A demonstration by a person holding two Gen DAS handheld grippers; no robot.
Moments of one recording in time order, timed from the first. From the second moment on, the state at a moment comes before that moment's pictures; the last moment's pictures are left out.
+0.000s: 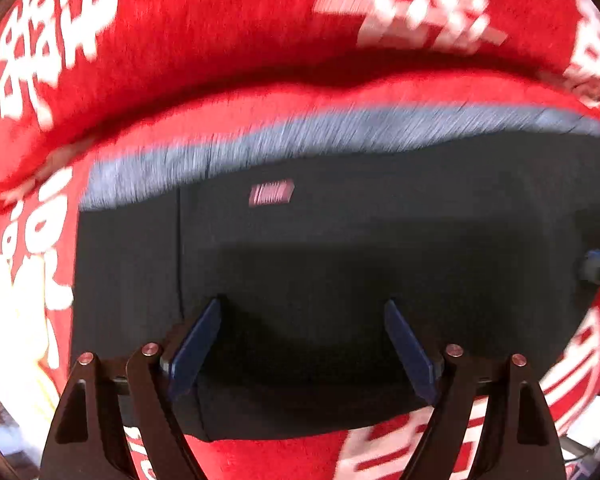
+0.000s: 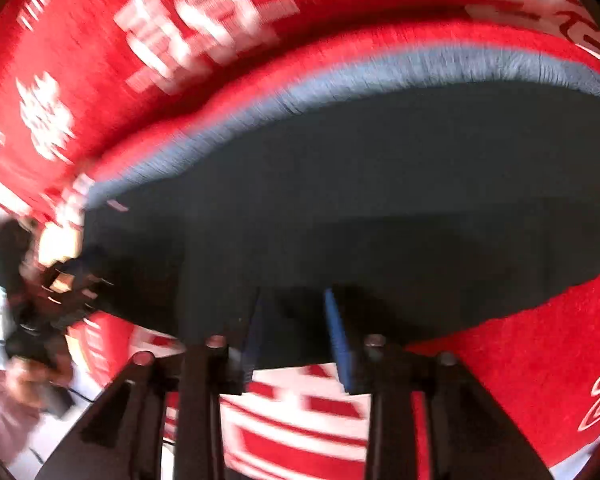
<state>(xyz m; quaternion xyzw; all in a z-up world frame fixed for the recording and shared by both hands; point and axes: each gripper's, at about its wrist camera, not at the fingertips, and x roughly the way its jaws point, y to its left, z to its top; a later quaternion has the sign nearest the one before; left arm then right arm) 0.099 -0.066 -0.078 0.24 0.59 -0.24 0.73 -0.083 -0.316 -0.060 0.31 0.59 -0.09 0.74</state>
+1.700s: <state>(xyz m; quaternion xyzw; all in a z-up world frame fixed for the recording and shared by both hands) 0.128 0.018 -0.057 0.13 0.61 -0.13 0.77 0.176 -0.155 -0.026 0.10 0.63 0.11 0.76</state>
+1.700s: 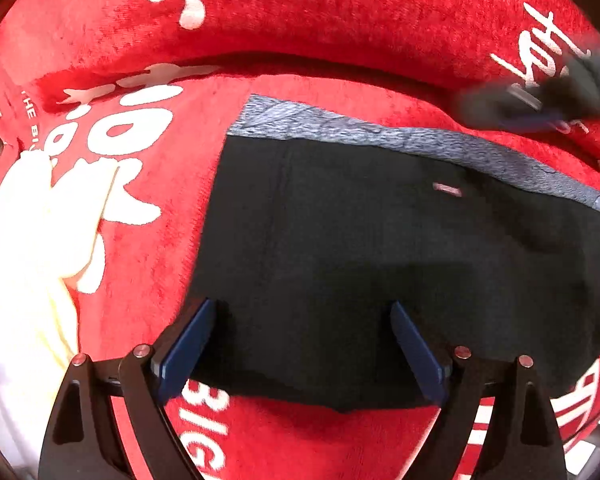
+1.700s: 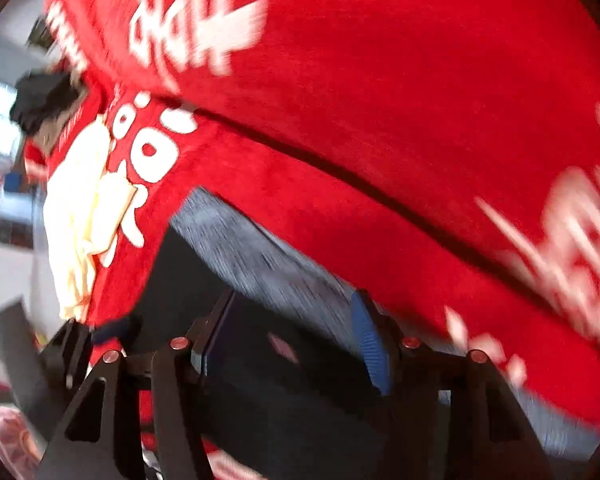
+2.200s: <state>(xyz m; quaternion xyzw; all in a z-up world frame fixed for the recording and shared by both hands) 0.080 -0.100 -0.029 0.18 0.63 -0.17 0.74 -0.023 -0.307 -0.012 0.24 0.63 -0.05 0.74</state>
